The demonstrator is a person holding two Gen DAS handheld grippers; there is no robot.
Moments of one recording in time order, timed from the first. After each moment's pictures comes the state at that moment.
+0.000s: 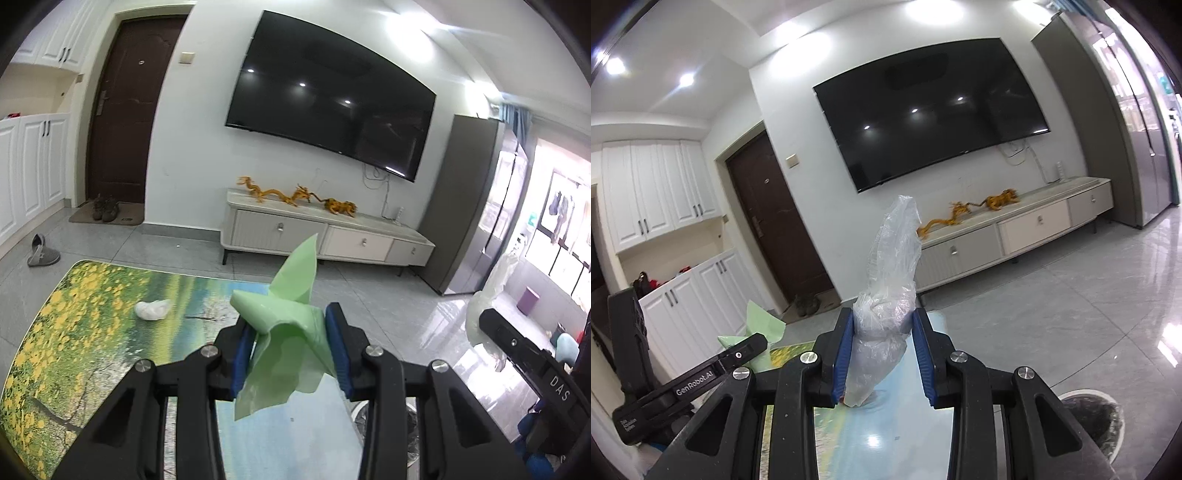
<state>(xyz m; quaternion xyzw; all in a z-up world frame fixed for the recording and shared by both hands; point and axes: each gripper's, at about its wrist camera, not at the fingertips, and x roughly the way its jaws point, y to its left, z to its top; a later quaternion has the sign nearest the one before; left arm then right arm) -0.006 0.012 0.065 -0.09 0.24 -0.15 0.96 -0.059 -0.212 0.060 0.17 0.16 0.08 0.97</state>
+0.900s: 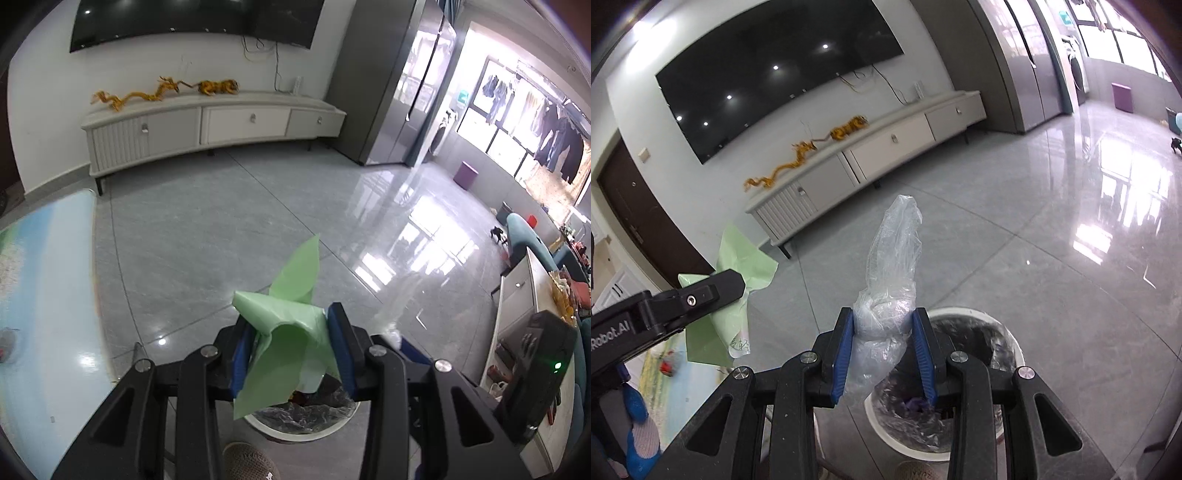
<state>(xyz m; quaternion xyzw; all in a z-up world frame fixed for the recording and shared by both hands) 0.053 -0.281 -0.069 0.02 0.41 -0.33 0.85 -0.061 -0.392 -0.107 0.25 0.31 -0.13 0.91</state>
